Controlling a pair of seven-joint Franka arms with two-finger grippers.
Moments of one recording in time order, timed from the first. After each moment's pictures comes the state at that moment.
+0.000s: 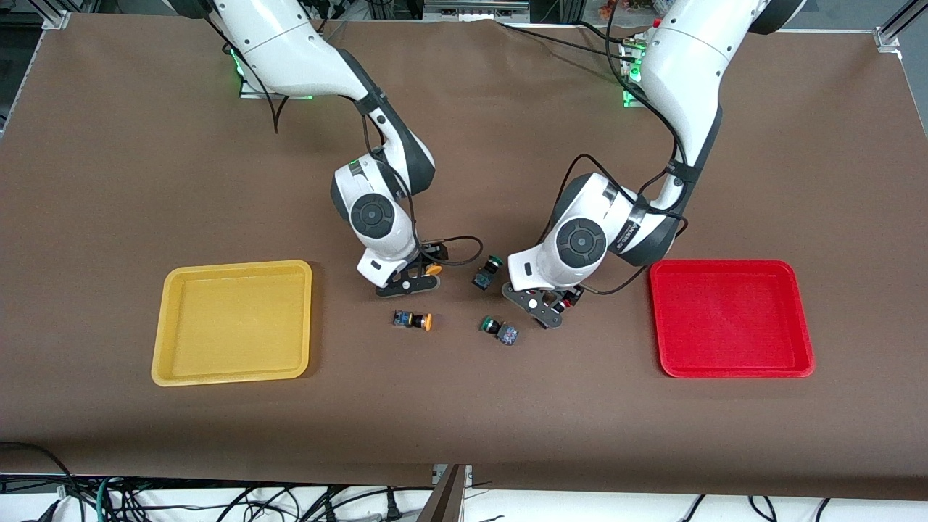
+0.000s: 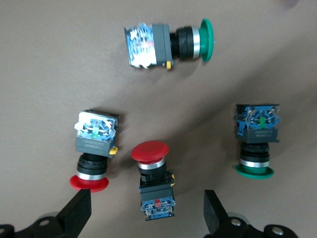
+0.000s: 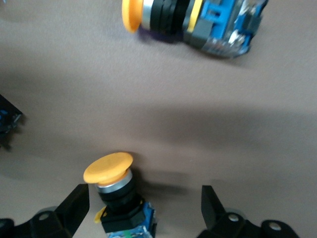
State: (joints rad) left arm -0.43 0.74 -0.10 -1.48 -0.01 2.13 0.08; right arm 0.67 0.75 -0.04 -1.60 0.19 2.33 0.36
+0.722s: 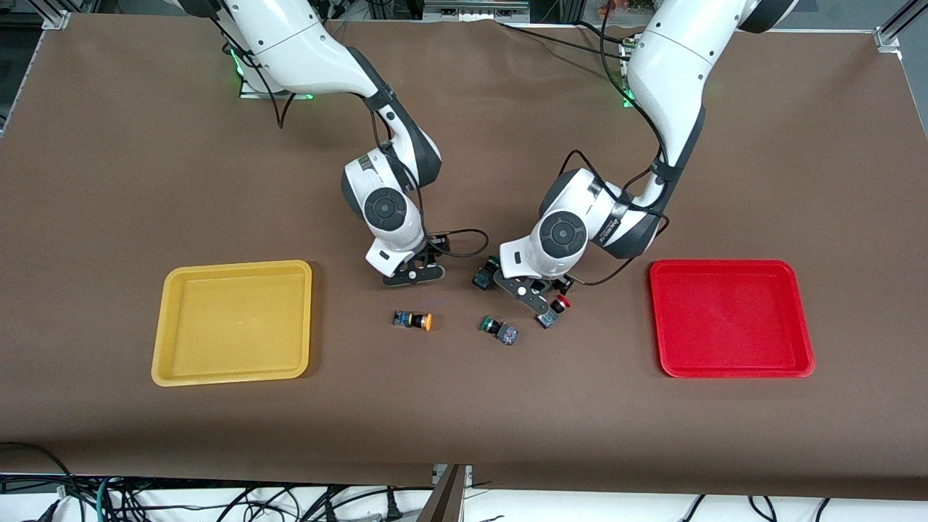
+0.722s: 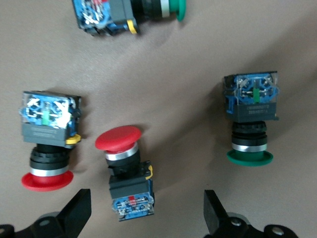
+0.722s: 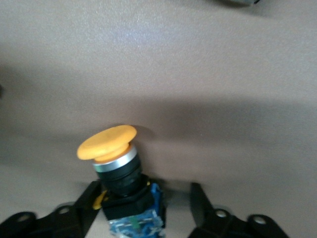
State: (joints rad) left arm -0.46 0.74 -0.10 -1.55 0.00 2.16 0.09; right arm 0.69 0.75 -0.04 -1.64 0.19 2.34 0.38
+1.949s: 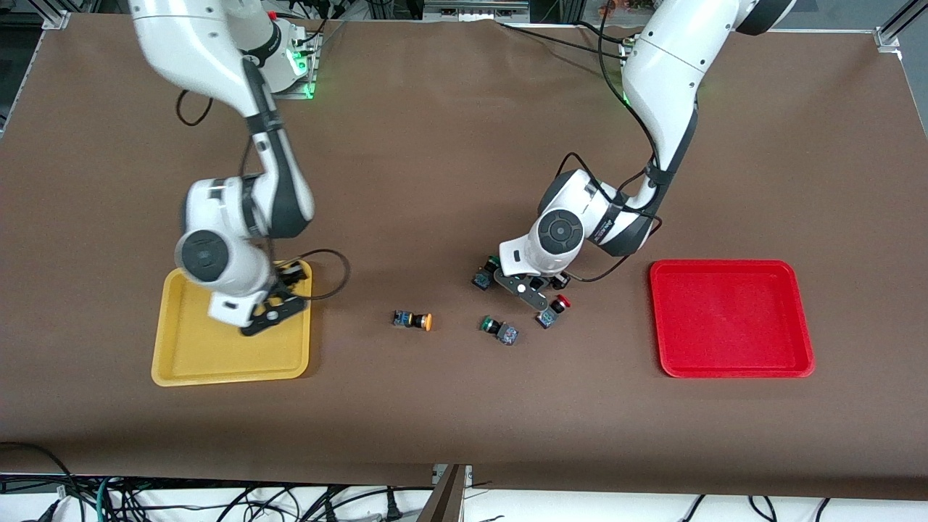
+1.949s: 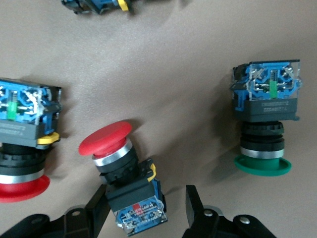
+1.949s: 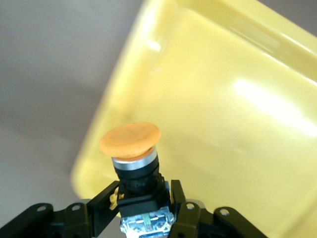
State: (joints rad) left arm -0.47 0.75 -0.10 -1.61 0.00 2.25 0.06; right arm 0.52 0.63 -0.42 -1.65 0.19 2.10 -0.51
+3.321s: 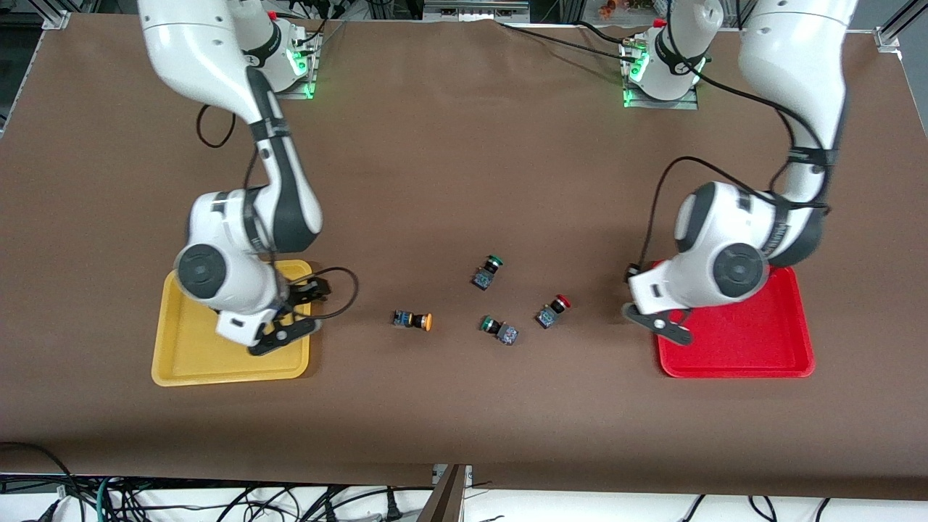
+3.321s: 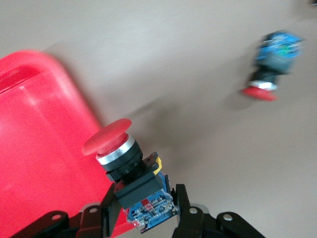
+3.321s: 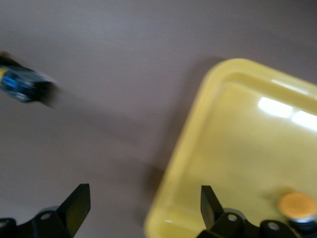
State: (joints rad) left arm -0.11 0.57 -0.07 -1.58 0.01 1.96 0.25; right arm 0.63 0.71 -0.39 -1.44 0.32 2.02 -0.23
